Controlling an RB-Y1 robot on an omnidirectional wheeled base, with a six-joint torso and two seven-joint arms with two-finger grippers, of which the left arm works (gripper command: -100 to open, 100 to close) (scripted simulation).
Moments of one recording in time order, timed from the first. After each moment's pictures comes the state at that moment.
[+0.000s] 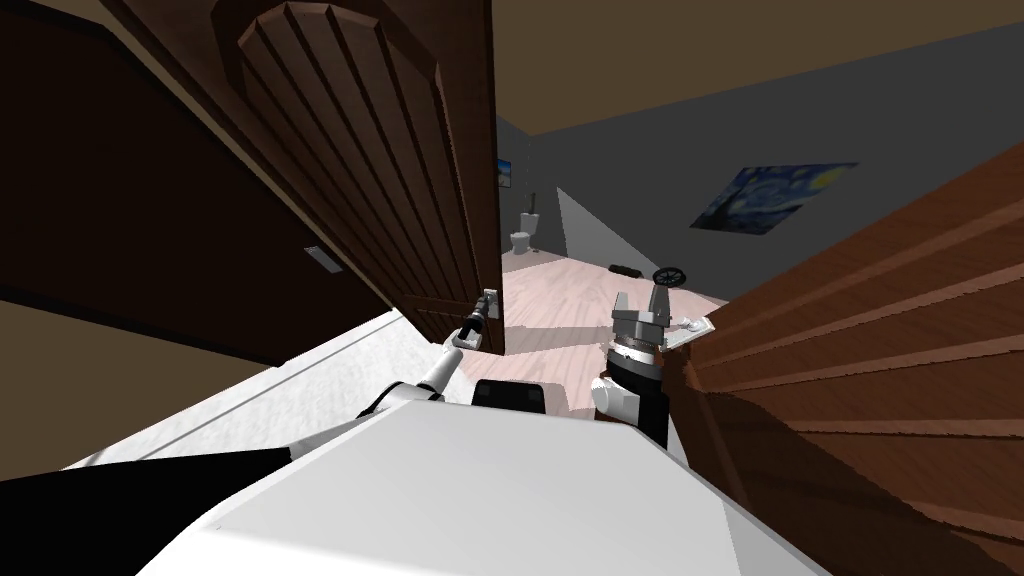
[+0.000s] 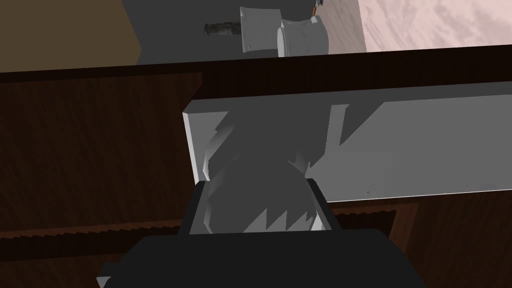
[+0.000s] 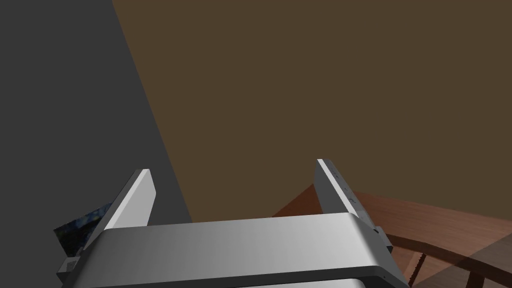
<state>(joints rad) -0.28 0.07 -0.05 -0.92 0.02 -0.38 0.03</state>
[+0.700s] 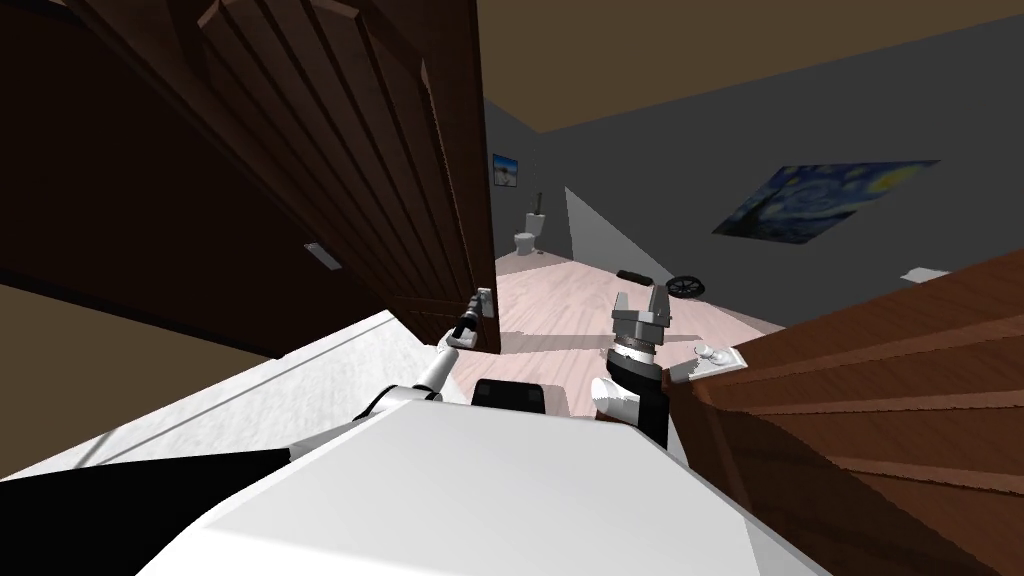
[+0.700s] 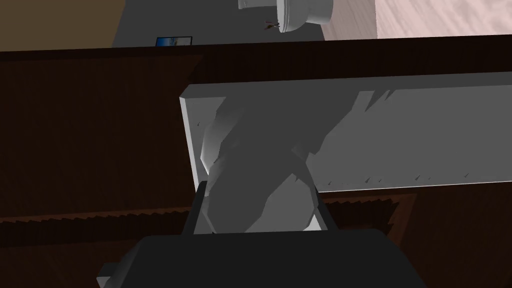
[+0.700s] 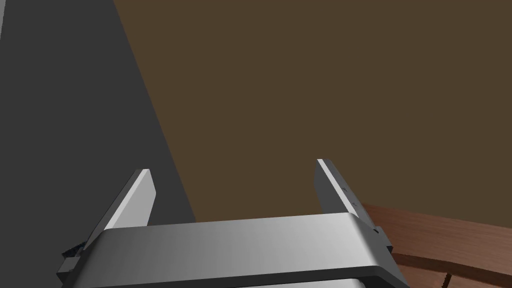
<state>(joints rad) -0.27 0.08 0.03 -0.95 0.04 -0.35 0.02</state>
